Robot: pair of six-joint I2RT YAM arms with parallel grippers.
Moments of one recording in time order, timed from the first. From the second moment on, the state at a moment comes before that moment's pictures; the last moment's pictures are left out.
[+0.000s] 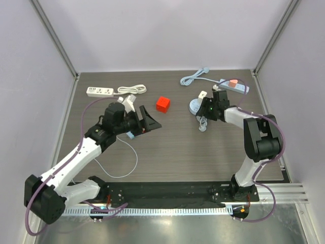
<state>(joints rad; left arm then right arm) -0.50 1.04 0.83 -0.27 0.39 -0.86 0.15 1.77 1.00 -0.06 -0.14 0.43</state>
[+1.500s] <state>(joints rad) -0.90 1.75 1.27 -0.21 -0.03 -0.68 0.56 1.20 0.43 -0.03 -0.13 0.71</state>
